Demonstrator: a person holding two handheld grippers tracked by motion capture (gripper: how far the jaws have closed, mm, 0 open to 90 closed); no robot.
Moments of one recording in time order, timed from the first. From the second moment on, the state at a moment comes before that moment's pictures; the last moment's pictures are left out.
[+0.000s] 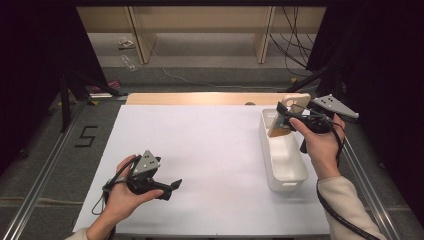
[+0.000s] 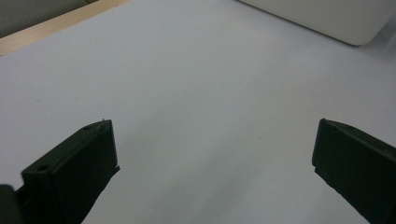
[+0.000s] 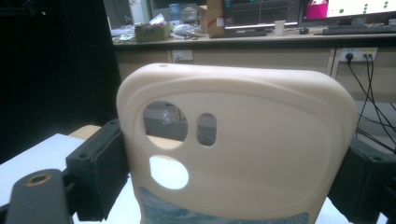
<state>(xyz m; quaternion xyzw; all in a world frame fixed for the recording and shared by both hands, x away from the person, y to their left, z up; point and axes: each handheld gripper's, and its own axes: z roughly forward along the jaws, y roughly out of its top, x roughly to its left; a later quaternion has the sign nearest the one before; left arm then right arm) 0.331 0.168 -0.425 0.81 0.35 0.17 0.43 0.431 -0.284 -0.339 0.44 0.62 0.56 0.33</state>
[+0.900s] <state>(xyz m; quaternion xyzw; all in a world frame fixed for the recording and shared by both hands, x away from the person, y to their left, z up) 0.332 0.167 -0.425 0.81 0.35 0.17 0.43 0.445 -0.285 -0.334 0.44 0.63 0.55 0.33</state>
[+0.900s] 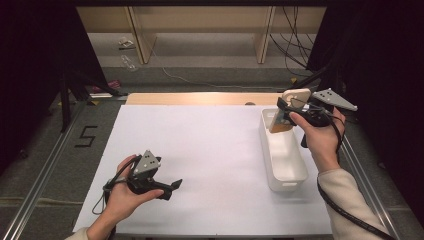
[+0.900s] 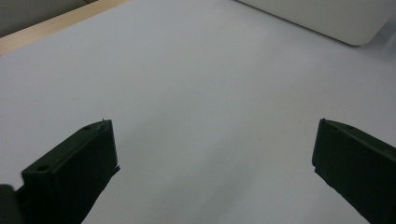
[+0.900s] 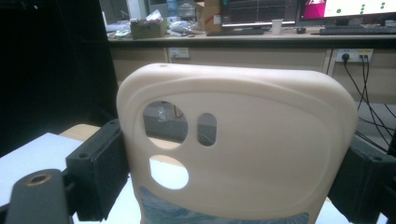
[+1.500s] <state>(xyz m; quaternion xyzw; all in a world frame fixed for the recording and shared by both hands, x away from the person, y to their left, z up) 0.332 0.168 -0.425 0.81 0.35 0.17 0.43 0.451 -0.286 -0.335 0.45 0.63 0.54 0.33</state>
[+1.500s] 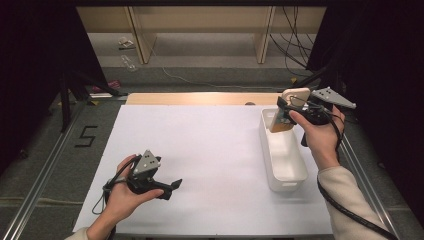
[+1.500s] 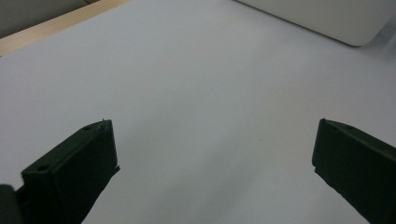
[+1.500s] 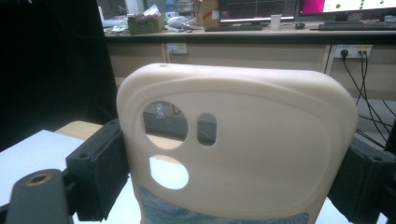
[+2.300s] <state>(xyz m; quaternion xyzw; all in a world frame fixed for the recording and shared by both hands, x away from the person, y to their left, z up) 0.332 0.167 -0.425 0.81 0.35 0.17 0.43 0.460 -0.285 -0.334 0.45 0.64 0.53 0.33</state>
